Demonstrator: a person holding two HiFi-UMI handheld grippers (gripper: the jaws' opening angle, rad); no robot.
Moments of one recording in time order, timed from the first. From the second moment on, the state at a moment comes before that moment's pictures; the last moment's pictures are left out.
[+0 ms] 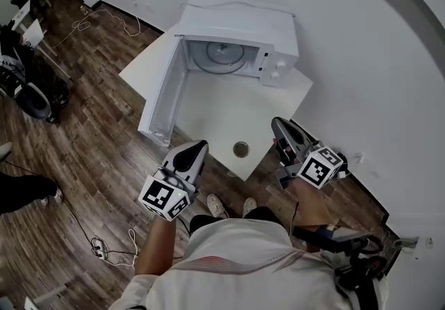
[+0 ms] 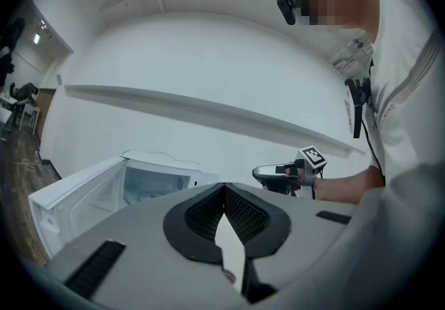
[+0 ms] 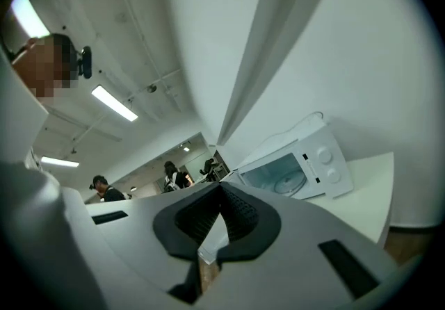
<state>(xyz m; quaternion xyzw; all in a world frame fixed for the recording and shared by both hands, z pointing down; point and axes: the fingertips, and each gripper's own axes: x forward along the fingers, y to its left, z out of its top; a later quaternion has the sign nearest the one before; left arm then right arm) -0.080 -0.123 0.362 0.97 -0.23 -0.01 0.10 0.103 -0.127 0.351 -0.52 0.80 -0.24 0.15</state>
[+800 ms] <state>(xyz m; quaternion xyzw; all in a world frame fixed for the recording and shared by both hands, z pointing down) -0.014 -0.024 0.315 0.95 -0.32 -0.01 0.07 0.152 -0.032 0.296 -0.48 0.86 -0.14 0.09</state>
